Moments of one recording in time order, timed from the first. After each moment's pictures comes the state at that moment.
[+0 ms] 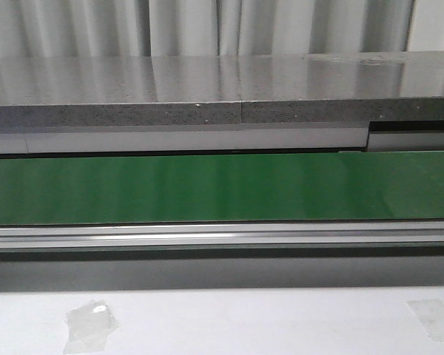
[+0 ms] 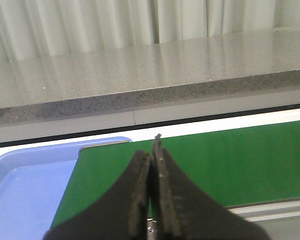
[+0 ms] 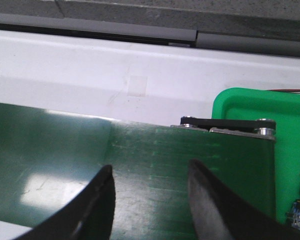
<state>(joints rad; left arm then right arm) -0.06 0.00 0.00 0.15 0.10 -0.06 -0.03 1.15 -1.08 0.22 0.75 -0.22</state>
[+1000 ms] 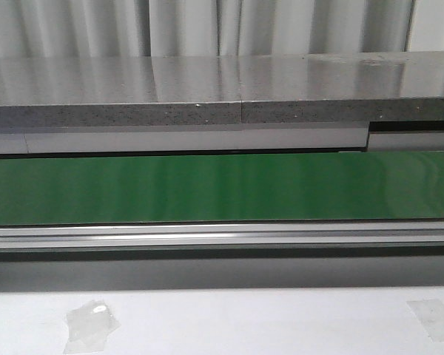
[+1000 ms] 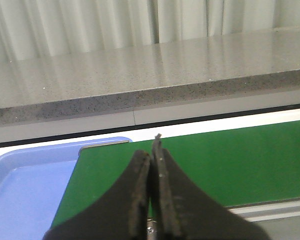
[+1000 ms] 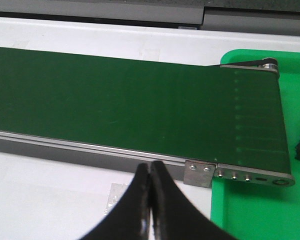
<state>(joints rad) -0.06 0.00 0.00 0.15 0.10 -0.06 0.00 0.47 -0.51 0.24 0.66 -0.22</state>
